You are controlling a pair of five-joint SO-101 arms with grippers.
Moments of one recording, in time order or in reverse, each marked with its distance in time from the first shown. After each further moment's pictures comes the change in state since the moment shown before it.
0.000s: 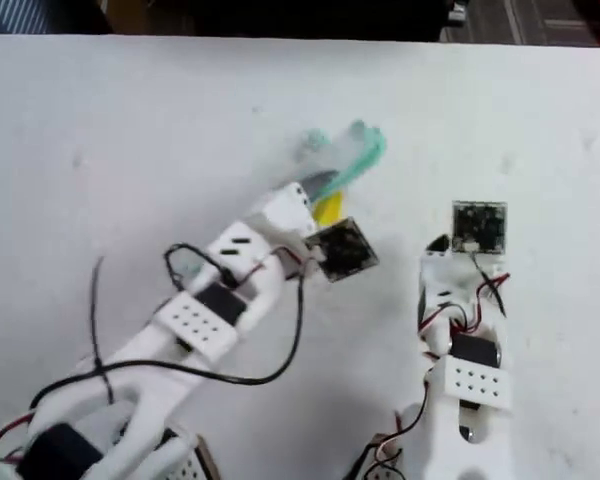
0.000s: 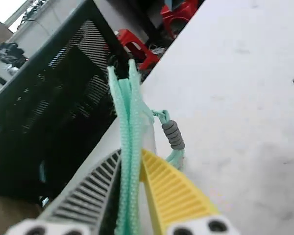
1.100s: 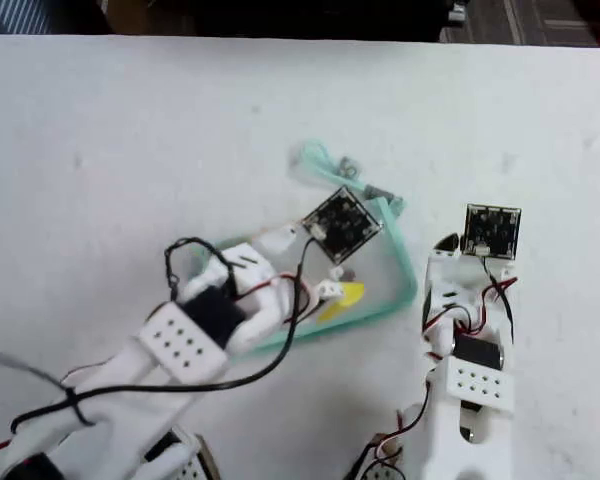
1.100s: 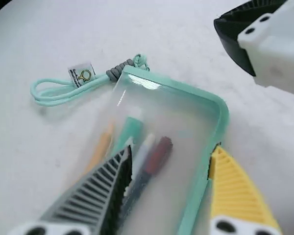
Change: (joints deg) left arm 6.9 -10.5 -9.7 47.1 26.5; right arm 1.2 0.1 0.5 -1.2 -0.7
